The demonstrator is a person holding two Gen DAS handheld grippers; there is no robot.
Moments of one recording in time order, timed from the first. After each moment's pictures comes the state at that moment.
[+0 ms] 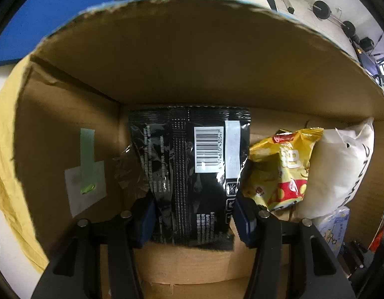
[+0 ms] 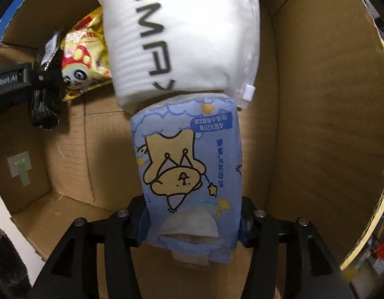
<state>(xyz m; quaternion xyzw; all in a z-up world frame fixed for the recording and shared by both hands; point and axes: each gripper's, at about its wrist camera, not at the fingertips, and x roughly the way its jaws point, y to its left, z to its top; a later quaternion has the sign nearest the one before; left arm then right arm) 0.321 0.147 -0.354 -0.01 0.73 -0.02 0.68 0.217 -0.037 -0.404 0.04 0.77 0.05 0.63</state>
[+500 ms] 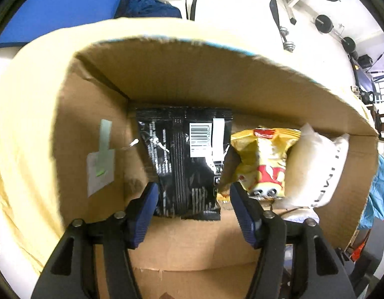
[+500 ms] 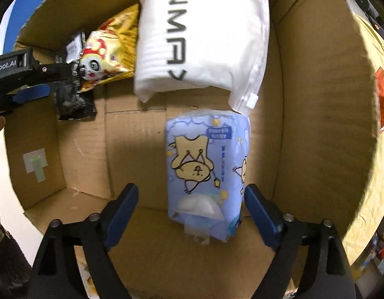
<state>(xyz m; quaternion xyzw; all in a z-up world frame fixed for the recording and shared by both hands) 0.303 0.154 -0.317 -0.06 0.72 -0.02 0.69 0.207 -0.025 -0.381 0.07 0.76 0.06 0.64</state>
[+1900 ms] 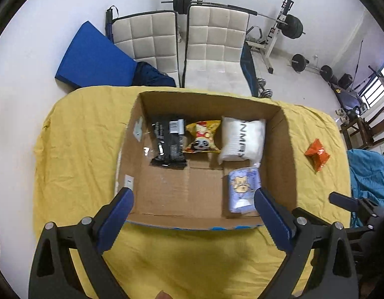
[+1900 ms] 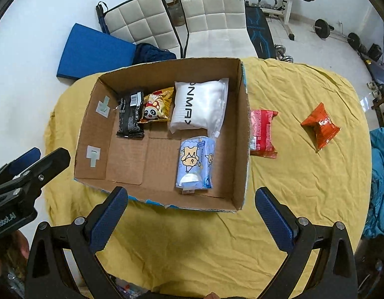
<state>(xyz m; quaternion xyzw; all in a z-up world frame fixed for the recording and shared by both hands) 0.142 0.102 -0.144 -0.03 0.56 -0.01 0.83 0.140 -0.095 -0.203 0.07 0.62 0.10 0.77</state>
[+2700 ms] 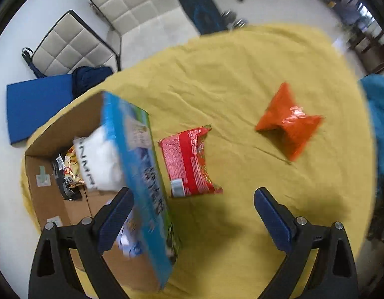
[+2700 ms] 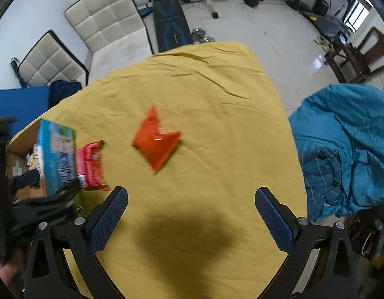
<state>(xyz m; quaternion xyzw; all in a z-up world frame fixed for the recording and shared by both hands) 0.252 -0.223 -0.299 0.18 0.68 -0.02 0.71 0.195 -0.427 -0.280 0.12 0.65 -0.06 0.75</state>
